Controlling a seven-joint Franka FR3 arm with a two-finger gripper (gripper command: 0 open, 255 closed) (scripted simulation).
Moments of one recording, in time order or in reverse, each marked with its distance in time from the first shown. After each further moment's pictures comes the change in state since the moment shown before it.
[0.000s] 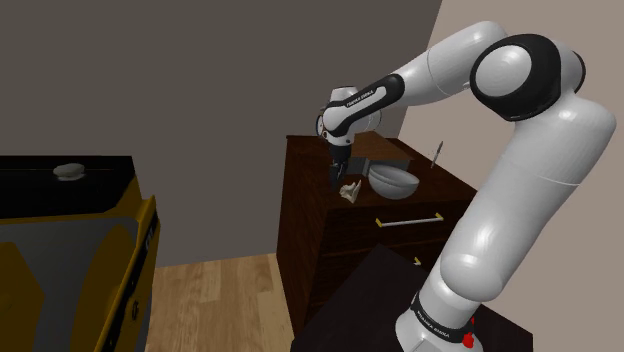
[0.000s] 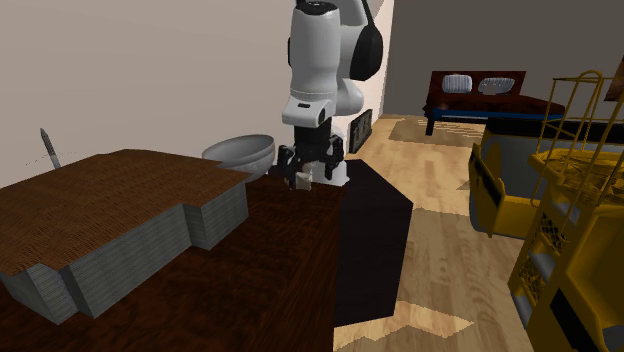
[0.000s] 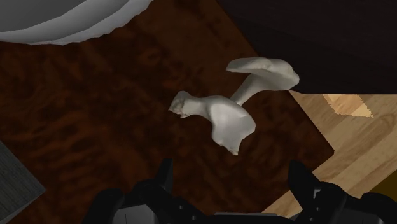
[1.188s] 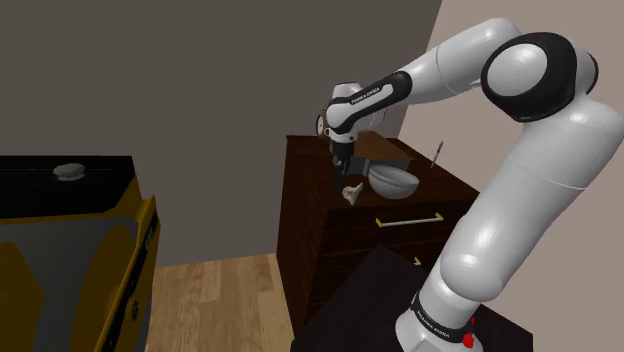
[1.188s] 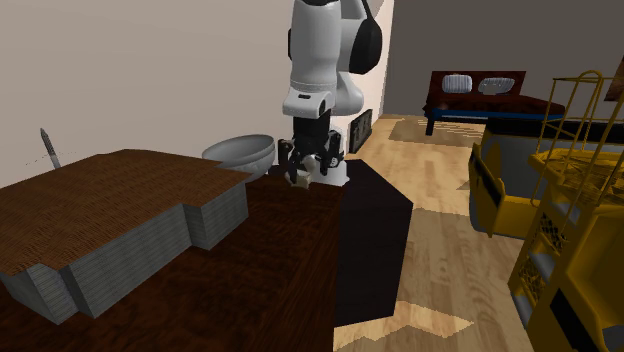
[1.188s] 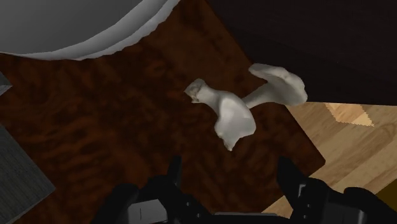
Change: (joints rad) arm -0.001 -0.046 0.001 -0.011 -0.036 -0.033 -0.010
